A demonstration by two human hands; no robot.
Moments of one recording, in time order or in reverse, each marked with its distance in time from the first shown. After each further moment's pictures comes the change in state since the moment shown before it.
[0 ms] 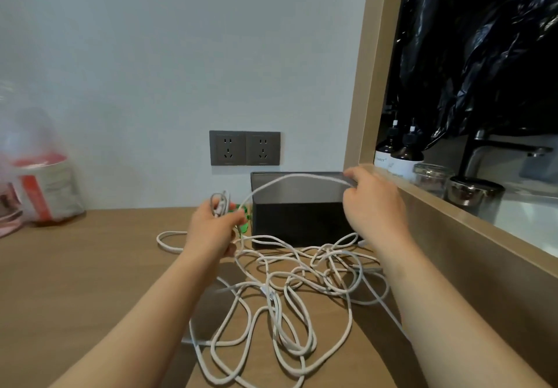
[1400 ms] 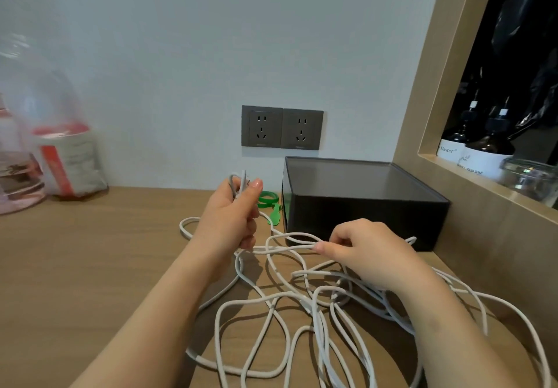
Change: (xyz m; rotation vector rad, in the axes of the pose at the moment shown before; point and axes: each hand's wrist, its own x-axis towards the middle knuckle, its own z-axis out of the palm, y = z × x) left_hand 0.028 -0.010 -0.024 -0.095 -0.091 0.055; right_hand -0.010 -0.013 0.069 -0.068 -0.625 -0.240
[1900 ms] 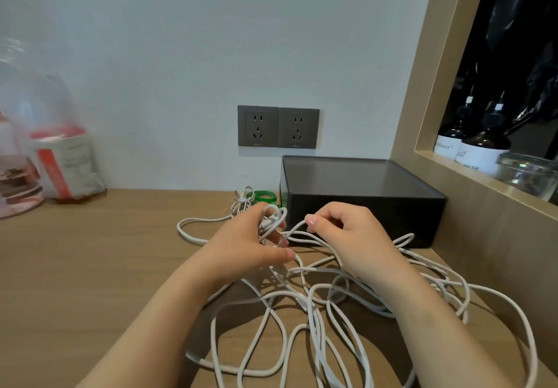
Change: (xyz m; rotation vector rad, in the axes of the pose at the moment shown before) left_hand -0.008 -0.009 0.002 0.668 -0.343 0.072; right_hand -0.001 -0.013 0.008 0.496 0.233 -0.093
